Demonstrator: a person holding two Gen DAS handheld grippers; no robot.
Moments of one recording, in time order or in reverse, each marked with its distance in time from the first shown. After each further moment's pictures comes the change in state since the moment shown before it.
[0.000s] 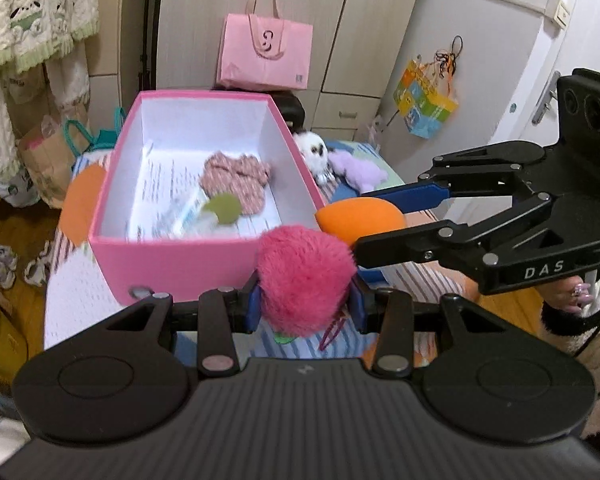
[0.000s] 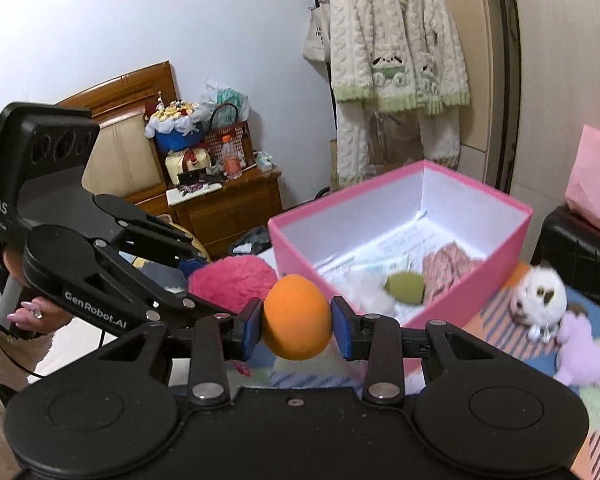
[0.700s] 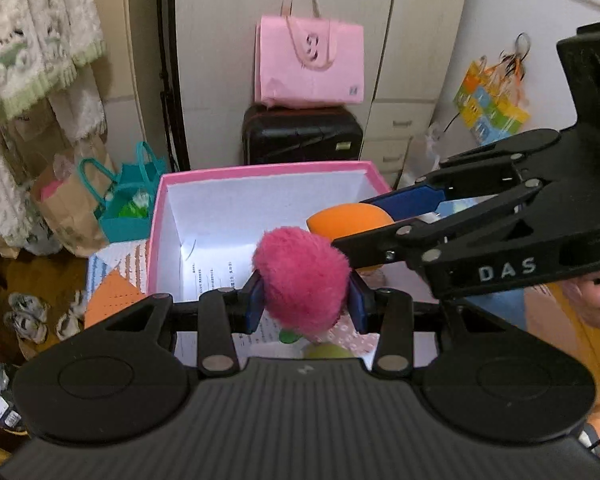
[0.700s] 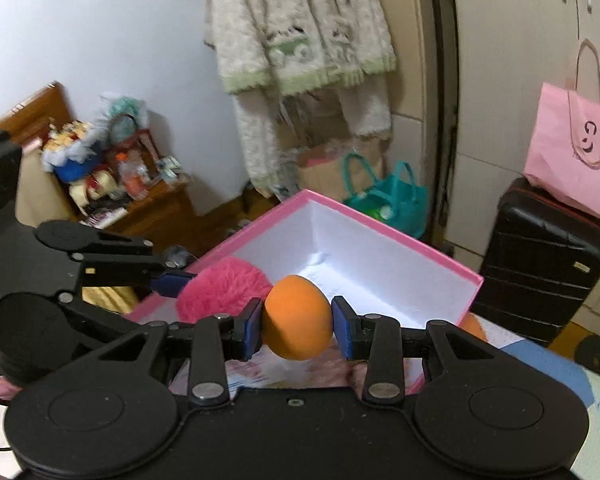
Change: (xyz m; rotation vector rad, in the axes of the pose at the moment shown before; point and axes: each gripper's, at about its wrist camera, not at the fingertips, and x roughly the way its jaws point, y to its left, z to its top) left arm 0.142 0.082 0.131 0.051 0.051 0.113; right arm 0.129 -0.135 0.096 0.170 0.105 -0.157
